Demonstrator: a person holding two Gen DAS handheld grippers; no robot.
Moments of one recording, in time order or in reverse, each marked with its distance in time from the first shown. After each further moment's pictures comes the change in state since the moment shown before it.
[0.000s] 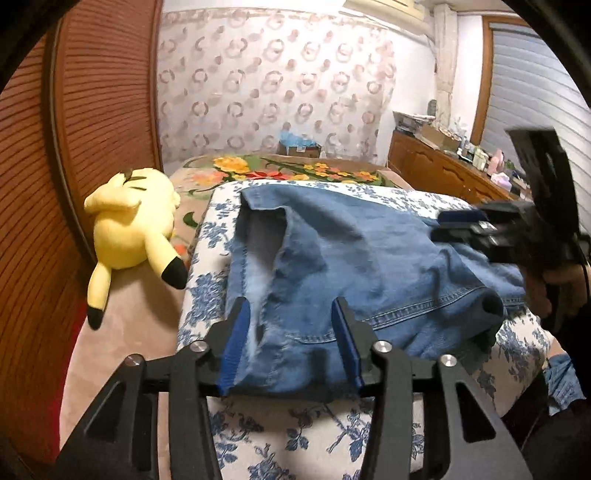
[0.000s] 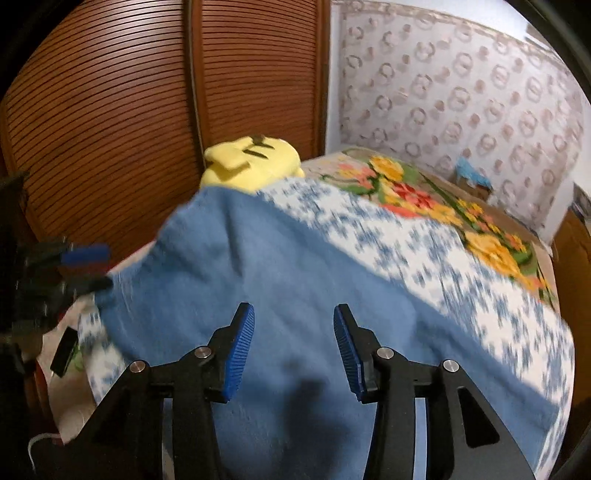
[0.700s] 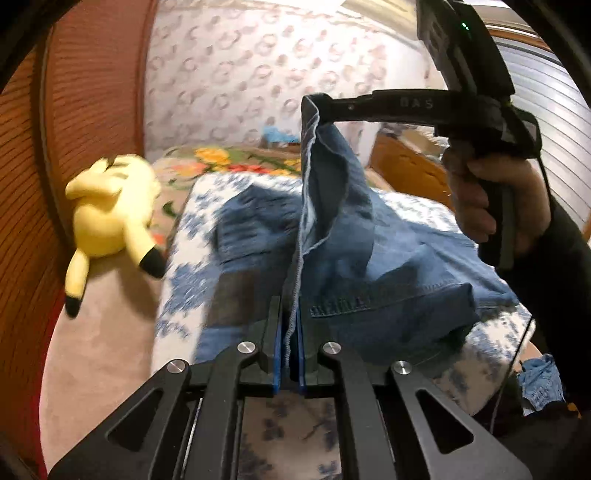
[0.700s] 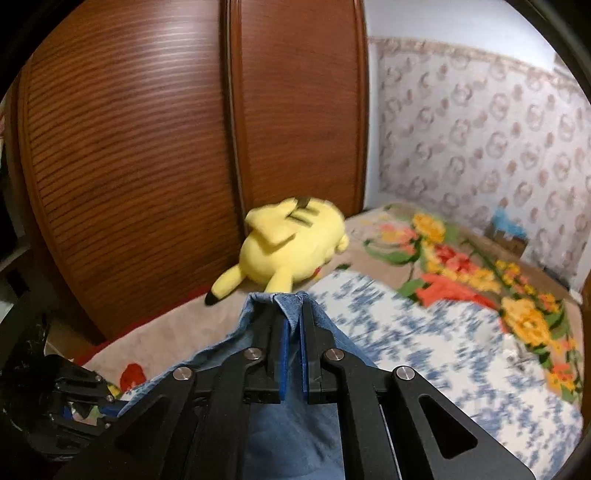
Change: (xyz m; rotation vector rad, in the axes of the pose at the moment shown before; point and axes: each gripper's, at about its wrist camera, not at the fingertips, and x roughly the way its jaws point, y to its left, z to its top) left arm -0.007 0.009 -0.005 -0.072 0.036 -0.088; right arm 0.025 0.015 0.107 -0.068 -0.139 0.146
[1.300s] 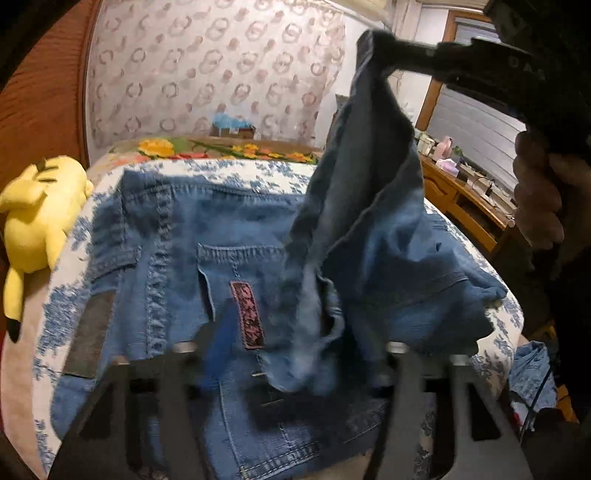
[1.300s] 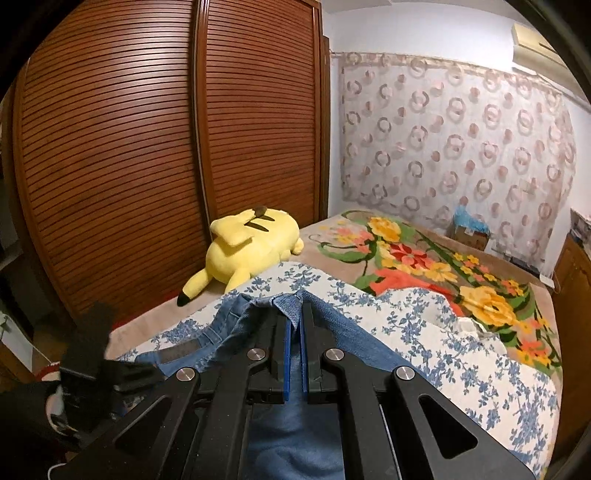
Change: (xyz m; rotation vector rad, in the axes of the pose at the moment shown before) left arm 0.083 -0.070 0.016 0.076 0.049 -0.191; right arm -0.099 -0.024 -0.048 0.037 -0.090 -0.130
